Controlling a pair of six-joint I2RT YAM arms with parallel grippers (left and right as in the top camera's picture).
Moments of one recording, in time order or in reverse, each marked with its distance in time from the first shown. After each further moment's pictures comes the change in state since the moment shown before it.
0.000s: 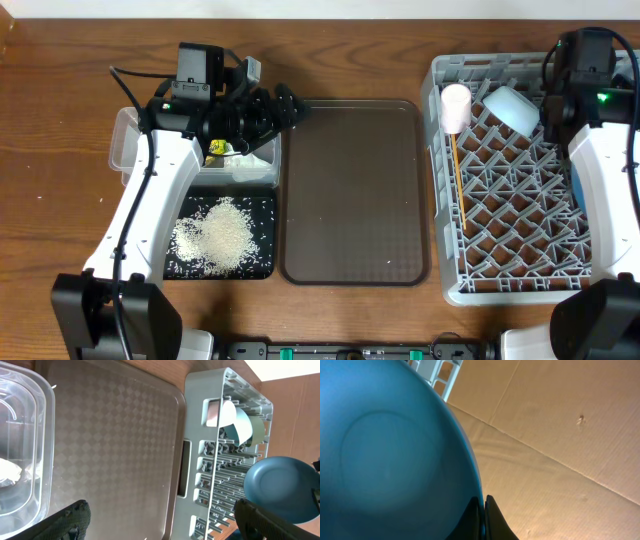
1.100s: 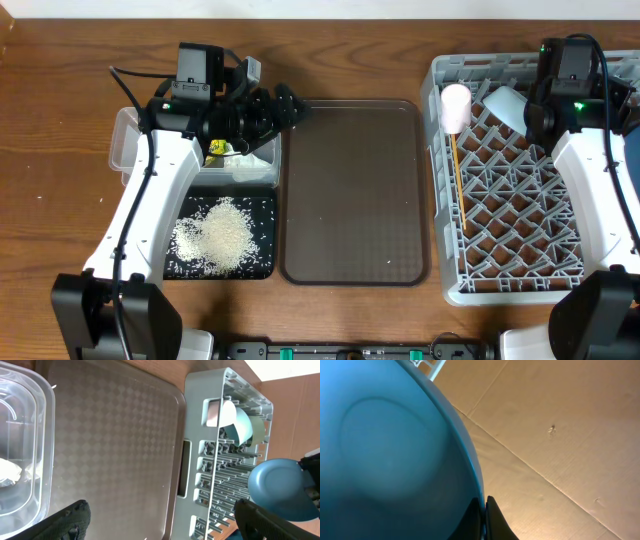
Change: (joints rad) left arm 0.000 0.000 0.000 0.000 0.000 0.000; right arm 0.035 0.002 -0.110 0.224 0.139 -0.322
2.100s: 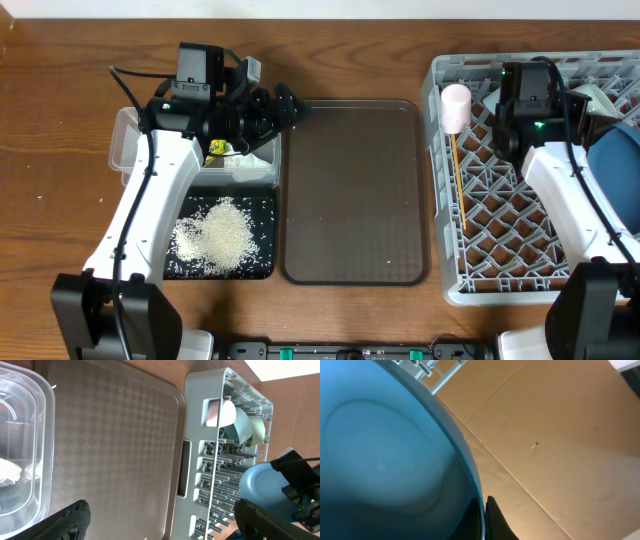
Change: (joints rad) left arm 0.000 0.000 0.000 0.000 0.000 0.000; right arm 0.098 0.000 -0.178 0.198 0.085 -0.182
